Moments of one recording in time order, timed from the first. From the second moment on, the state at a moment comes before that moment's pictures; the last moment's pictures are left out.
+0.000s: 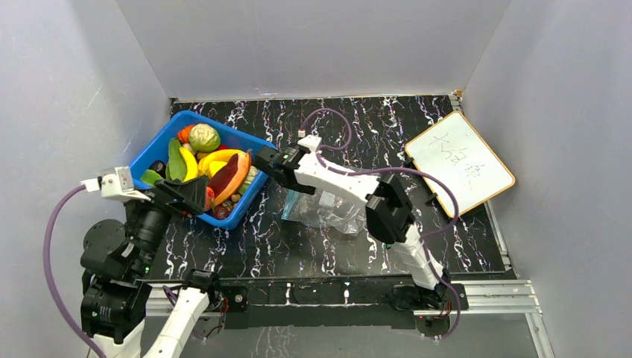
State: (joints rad) left arm -0.19 0.44 1.18 -0.78 -0.01 -0.48; right arm 0.98 2.18 2.03 -1.22 0.63 1.27
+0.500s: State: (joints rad) left arm -0.21 0.40 1.22 -0.83 -0.11 -0.41; right arm 1.03 2.31 2.14 -1.21 0.63 1.20
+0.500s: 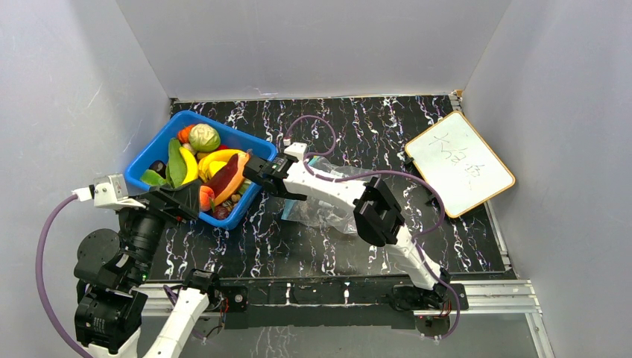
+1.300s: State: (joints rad) left arm -0.21 0.38 1.21 -0.84 -0.16 -0.38; right arm 1.03 2.29 1.86 -1.07 0.68 0.99
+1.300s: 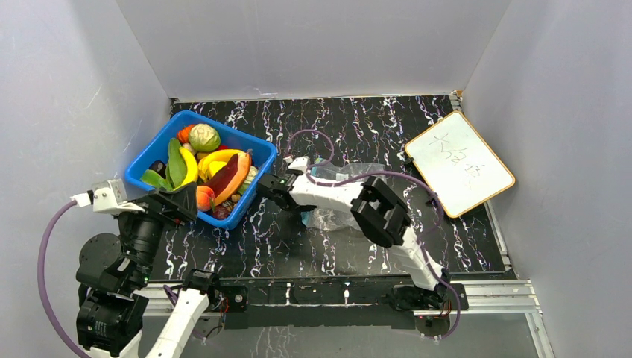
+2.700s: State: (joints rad) left arm -0.22 0.62 0.64 -0.46 0.46 -0.91; right arm 1.15 1.32 1.08 -0.17 0.24 0.57
